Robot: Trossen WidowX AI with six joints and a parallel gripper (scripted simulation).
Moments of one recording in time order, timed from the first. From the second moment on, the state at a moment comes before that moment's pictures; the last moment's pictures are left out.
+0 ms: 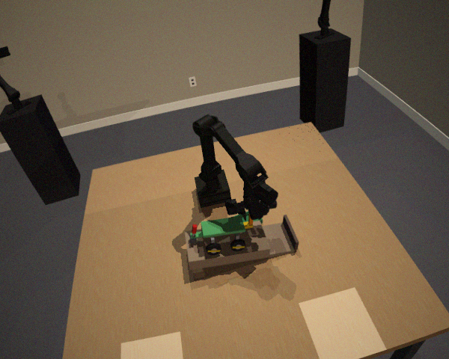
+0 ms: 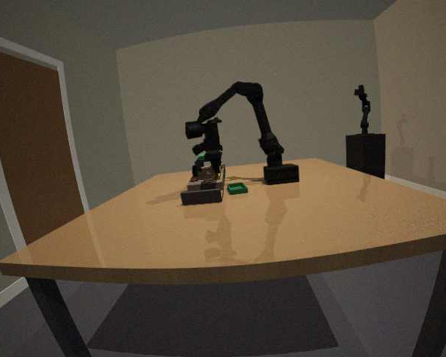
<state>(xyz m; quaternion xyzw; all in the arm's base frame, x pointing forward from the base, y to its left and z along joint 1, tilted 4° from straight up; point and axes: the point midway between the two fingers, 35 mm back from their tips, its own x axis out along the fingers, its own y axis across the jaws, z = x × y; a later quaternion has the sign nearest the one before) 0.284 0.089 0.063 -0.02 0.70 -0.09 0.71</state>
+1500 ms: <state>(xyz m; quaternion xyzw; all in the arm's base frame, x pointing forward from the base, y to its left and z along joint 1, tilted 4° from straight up) 0.317 0.000 0.149 -0.34 0.65 0.16 0.66</state>
